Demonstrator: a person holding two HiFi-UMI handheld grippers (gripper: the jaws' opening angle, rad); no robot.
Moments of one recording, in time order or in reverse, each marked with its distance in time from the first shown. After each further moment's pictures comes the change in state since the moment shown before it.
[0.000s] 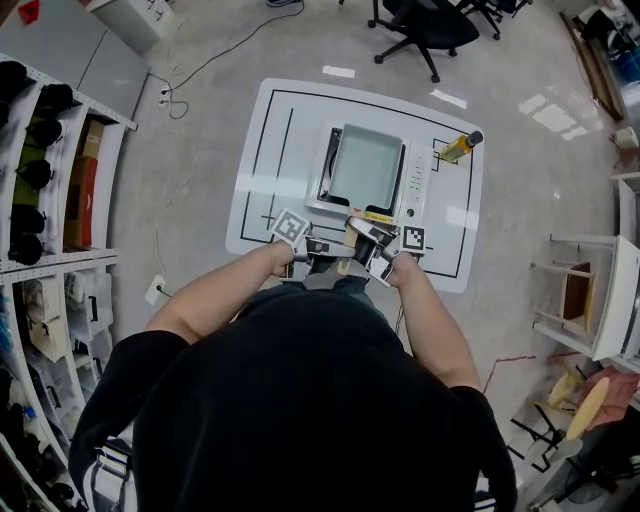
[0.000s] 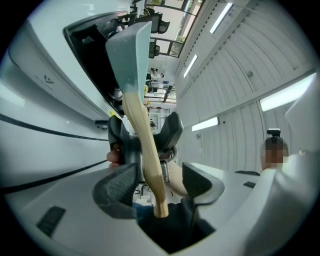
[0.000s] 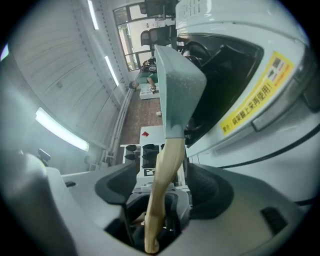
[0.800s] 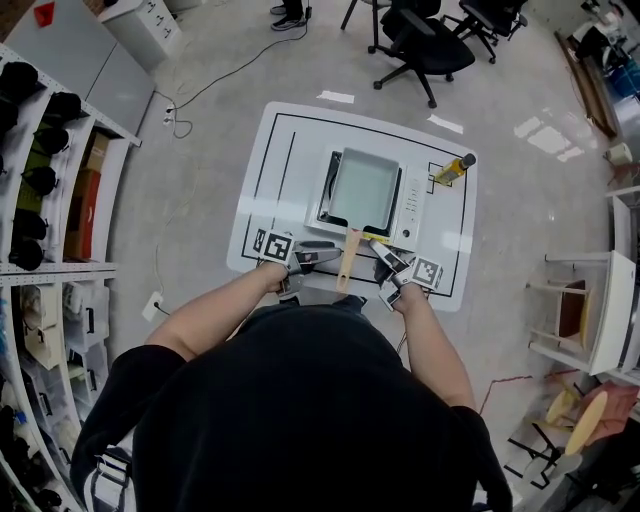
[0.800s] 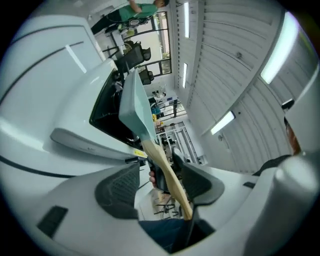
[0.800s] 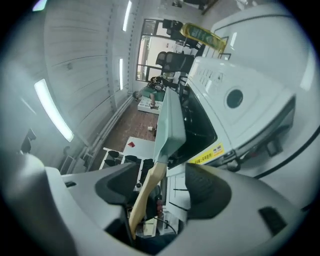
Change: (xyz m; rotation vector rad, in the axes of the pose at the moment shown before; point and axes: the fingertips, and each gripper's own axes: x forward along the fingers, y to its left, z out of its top) left arm -0.059 0.024 0.044 0.267 -0.220 0.342; right arm -0.066 -0.006 0.032 -0.217 -0.204 -0.210
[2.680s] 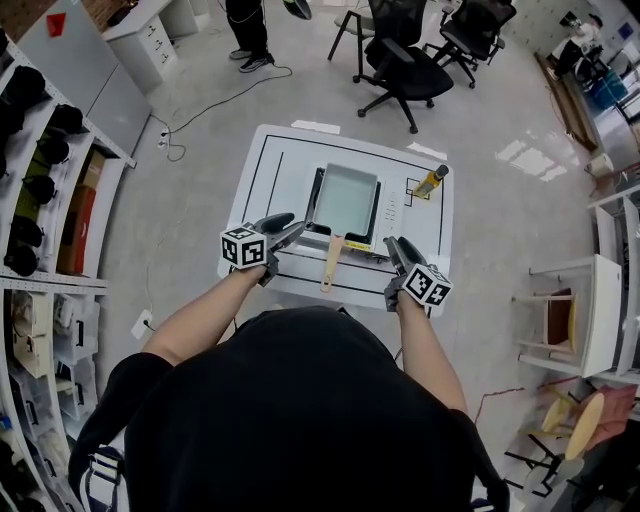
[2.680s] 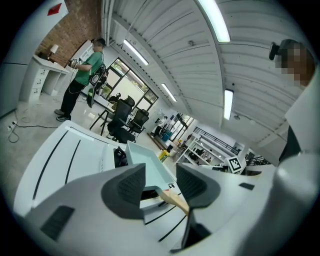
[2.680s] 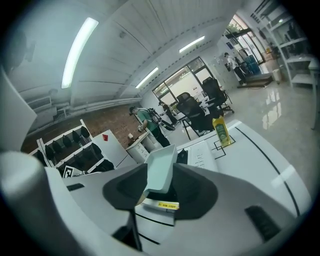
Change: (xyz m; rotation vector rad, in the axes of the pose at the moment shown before) left arm -0.071 -0.044 0.093 0.529 -0.309 0.358; right arm -0.085 0.055 0.079 -0.601 -0.262 -0.416
